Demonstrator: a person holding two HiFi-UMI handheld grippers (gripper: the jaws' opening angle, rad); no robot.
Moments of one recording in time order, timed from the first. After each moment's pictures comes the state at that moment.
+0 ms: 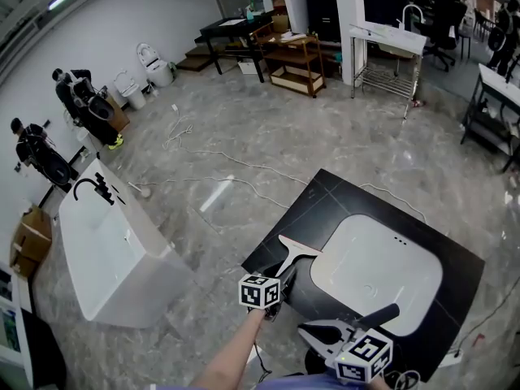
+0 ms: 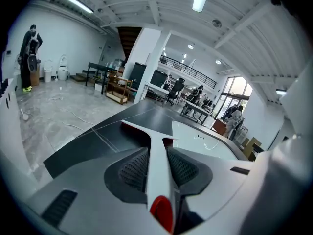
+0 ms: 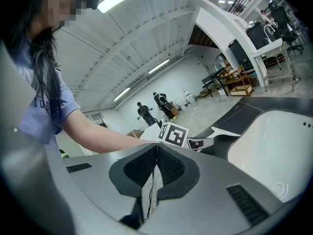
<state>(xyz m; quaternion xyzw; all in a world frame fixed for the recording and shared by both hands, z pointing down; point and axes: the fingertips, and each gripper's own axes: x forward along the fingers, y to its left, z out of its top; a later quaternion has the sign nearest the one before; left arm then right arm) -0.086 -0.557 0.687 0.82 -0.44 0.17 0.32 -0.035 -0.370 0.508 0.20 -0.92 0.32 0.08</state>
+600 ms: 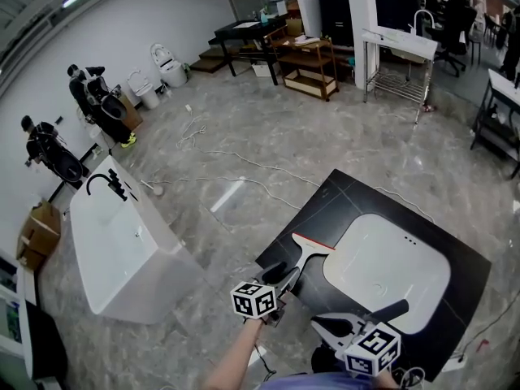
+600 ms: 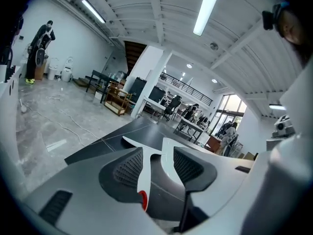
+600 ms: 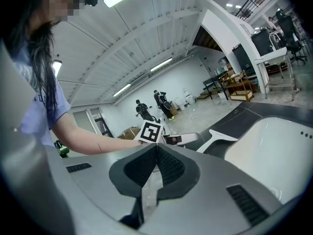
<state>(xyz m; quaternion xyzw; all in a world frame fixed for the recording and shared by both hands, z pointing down) -0.112 -0.524 0.628 0.84 -0.44 0.07 0.30 -0.036 -0.368 0.513 0.21 -0.93 0.29 0.10</state>
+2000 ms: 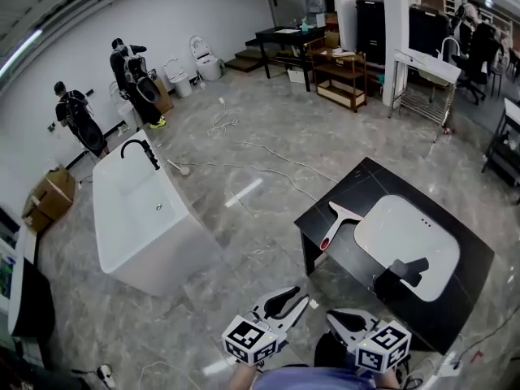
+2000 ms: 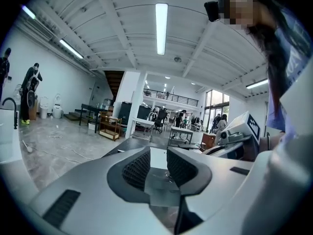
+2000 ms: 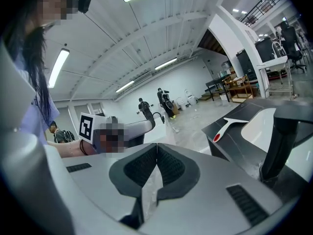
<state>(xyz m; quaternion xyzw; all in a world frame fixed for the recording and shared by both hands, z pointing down) -0.143 -0.251 0.484 0.88 -0.45 0.05 0.13 -0.080 -0.212 0.508 0.21 -0.93 0.27 0.10</state>
